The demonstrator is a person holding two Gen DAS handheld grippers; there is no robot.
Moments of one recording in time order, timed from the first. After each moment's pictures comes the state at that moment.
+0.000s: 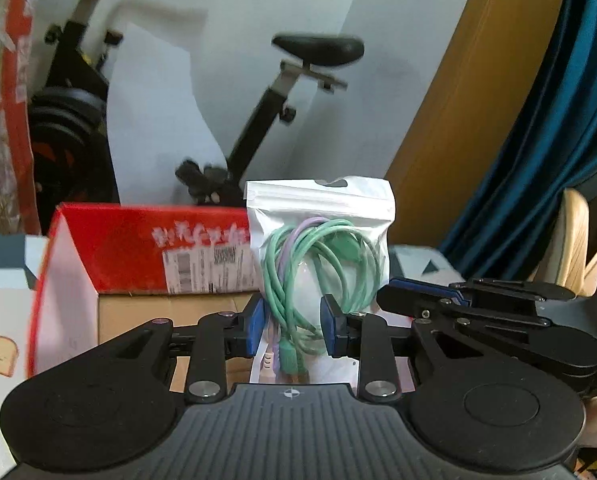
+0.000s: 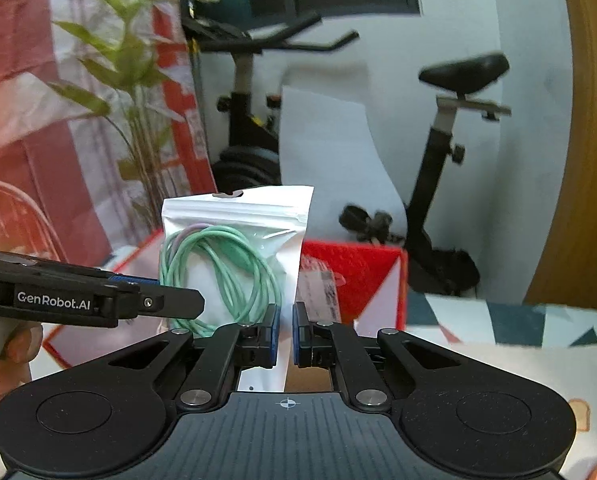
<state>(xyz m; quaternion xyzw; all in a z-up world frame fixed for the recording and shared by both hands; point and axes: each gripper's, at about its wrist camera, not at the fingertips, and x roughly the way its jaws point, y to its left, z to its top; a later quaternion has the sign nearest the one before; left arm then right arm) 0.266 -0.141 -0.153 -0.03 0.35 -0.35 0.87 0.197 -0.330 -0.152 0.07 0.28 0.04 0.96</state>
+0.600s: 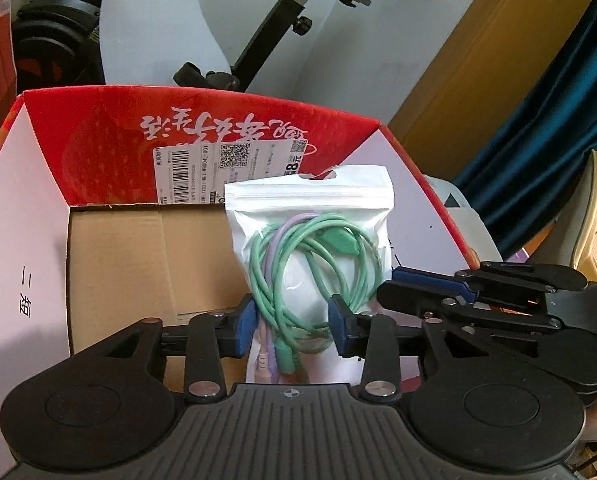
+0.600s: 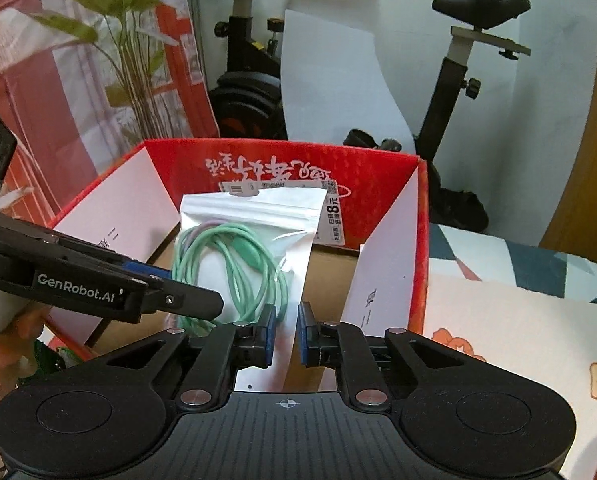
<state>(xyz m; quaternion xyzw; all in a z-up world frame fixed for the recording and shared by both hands) 0.300 -0.149 -0.216 -0.02 0.46 -0.35 0.81 0.219 -0.317 -0.201 0.05 0.38 0.05 0.92</state>
